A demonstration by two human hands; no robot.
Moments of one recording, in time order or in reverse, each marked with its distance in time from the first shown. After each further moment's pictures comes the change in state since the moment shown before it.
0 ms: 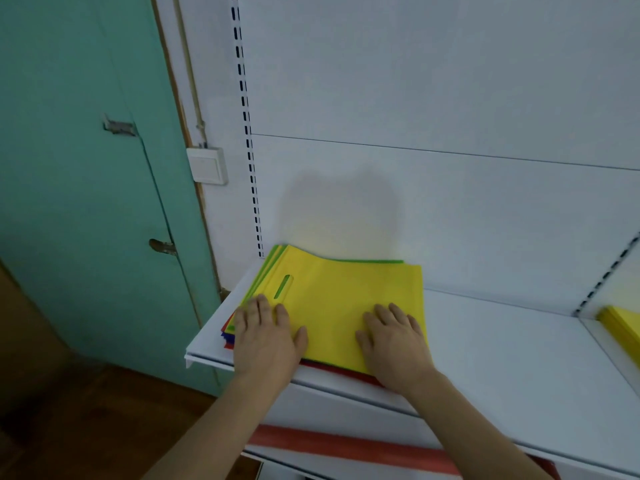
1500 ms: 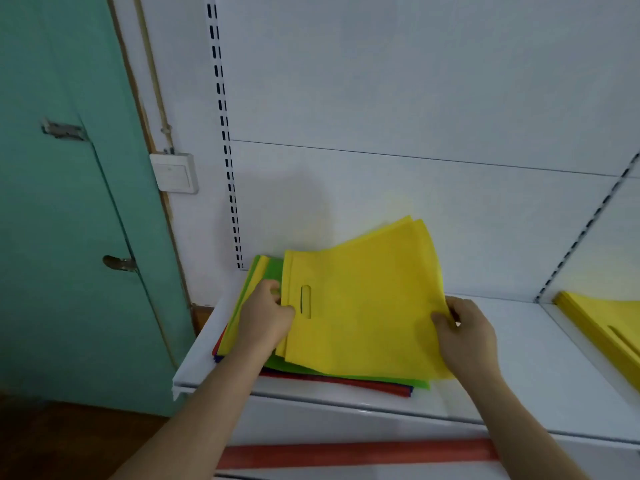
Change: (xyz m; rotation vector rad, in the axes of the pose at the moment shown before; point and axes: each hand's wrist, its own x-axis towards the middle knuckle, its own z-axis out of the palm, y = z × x) left_hand 0.068 -0.008 -0.030 -1.186 -0.126 -0.151; right_hand -0.025 0.083 -0.026 0.549 0.505 0.472
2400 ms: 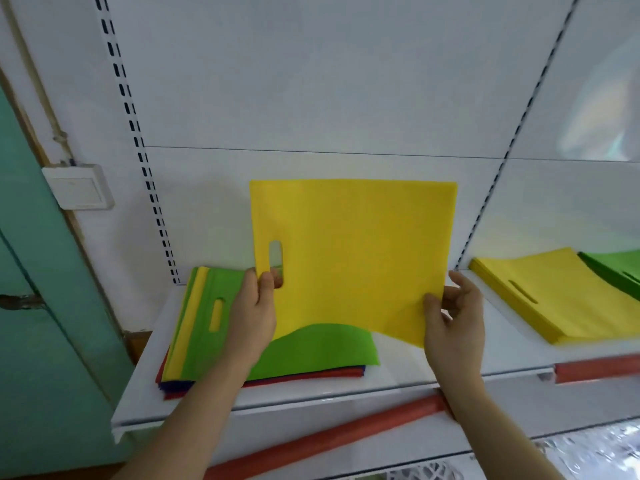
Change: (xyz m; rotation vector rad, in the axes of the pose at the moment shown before) left_hand -0.022 0.043 0.041 -0.270 -0.087 0.364; right_hand -0.061 -0.010 -0.058 0.421 0.407 0.063
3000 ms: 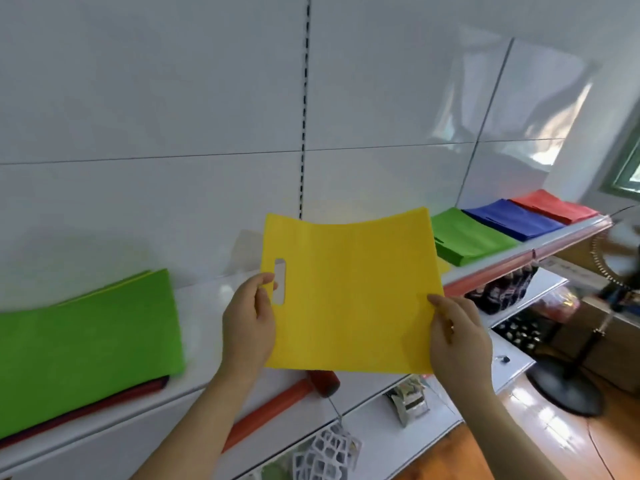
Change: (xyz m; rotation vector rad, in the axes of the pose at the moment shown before) left_hand -0.112 0.094 0.257 0.023 -0.163 0.255; right_hand 0.029 0.089 -0.309 -0.519 0.205 -0.148
